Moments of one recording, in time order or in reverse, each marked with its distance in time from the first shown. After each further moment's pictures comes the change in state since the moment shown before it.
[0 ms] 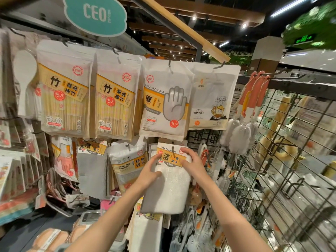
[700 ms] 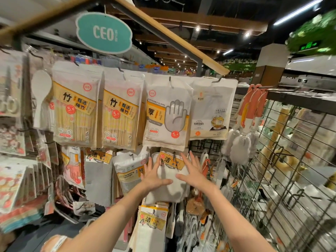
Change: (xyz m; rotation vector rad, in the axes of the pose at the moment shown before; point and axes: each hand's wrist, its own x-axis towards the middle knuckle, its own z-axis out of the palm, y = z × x) left_hand 0.029 0.001 0.001 0.554 -0.007 -0.140; right_hand 0.006 0.001 -0.011 -0.451 -0.218 -0.077
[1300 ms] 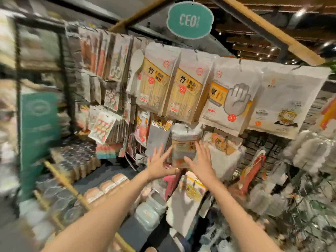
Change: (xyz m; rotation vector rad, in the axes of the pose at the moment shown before) left_hand -0.143 -0.063 -0.031 0.173 0.236 -0.162; right_hand -0.047 -0.075 0.086 -0.062 0.030 -0.324
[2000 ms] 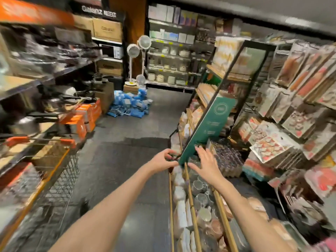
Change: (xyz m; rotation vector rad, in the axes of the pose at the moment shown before) left_hand -0.398 -0.246 -0.209 -0.383 0.655 -0.749; right_hand -0.125 -0.407 0.241 0.115 -0.680 -0.851
